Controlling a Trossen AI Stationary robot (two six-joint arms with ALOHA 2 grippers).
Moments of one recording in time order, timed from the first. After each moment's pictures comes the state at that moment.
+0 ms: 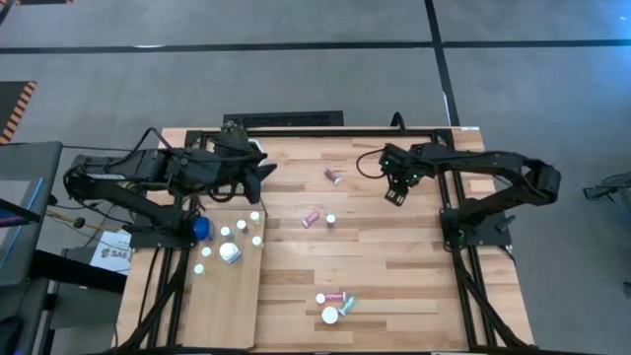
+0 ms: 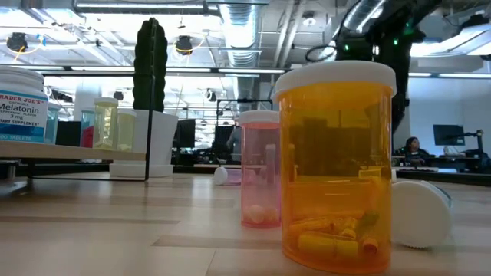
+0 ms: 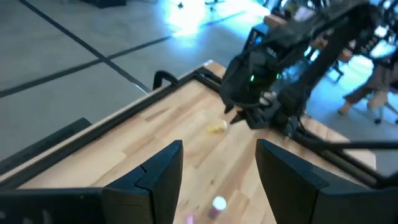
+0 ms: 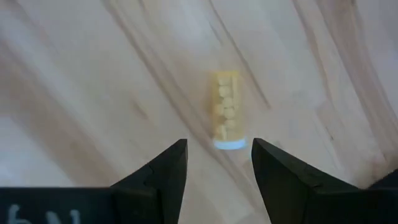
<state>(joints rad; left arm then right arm) -0.16 1.14 1.43 -0.74 -0.60 -0.57 -0.43 1.33 0.87 -0.90 0.13 0.14</state>
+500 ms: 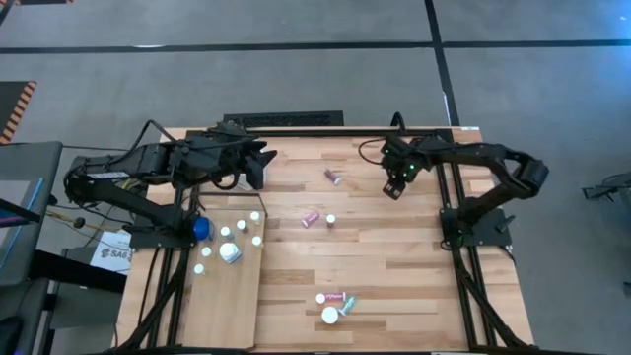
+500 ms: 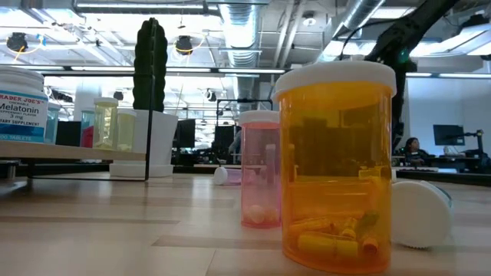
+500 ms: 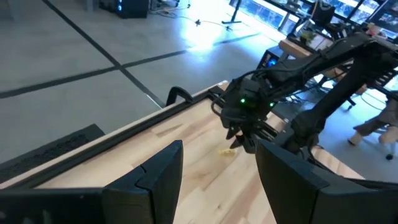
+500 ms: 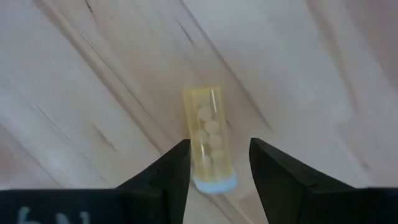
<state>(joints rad) -0.06 1.14 1.43 -0.68 -0.60 -0.59 -0.65 1.43 0.77 -0.71 -0.01 0.00</state>
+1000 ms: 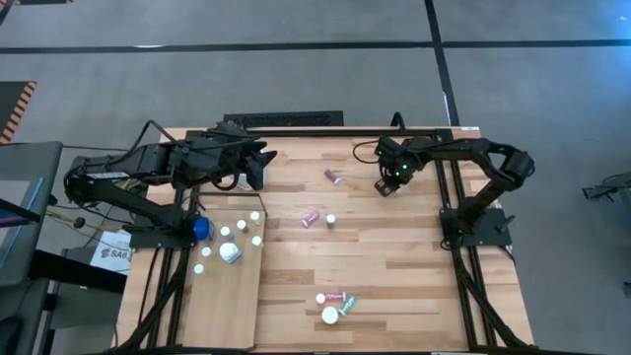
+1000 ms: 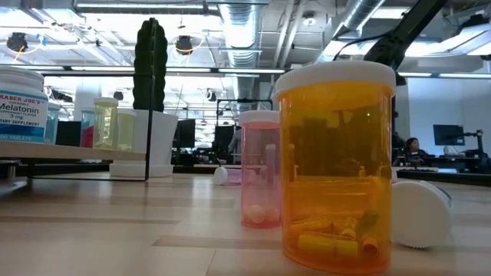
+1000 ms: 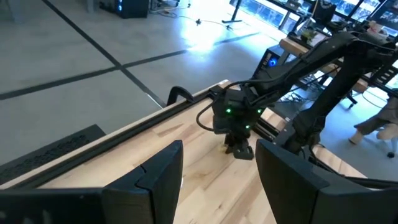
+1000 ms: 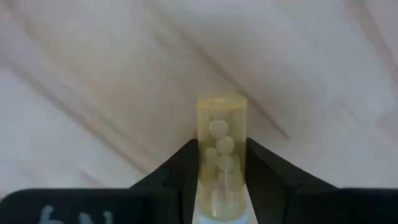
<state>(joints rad) -0.05 1.14 1.43 -0.69 -0.60 -0.58 -0.66 1.60 0.79 -0.65 -0.02 0.14</state>
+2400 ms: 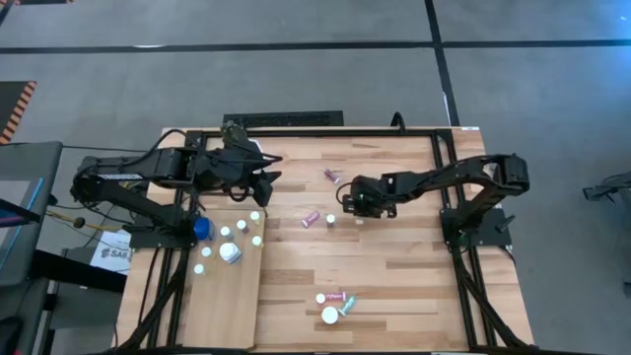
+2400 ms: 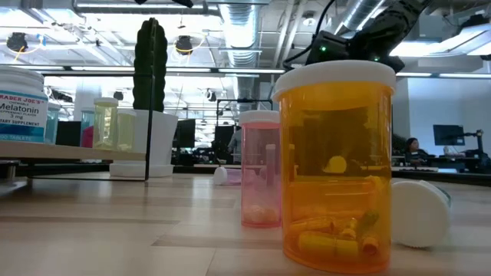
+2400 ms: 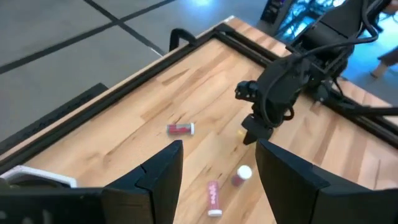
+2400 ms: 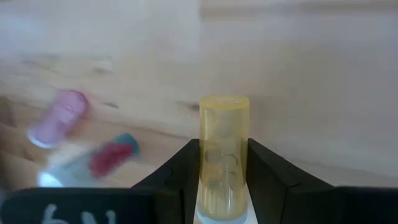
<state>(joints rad) -0.06 1.21 1.41 -0.84 -0.49 -0.58 -0.18 1.59 0.81 -0.31 -0.08 1.41</state>
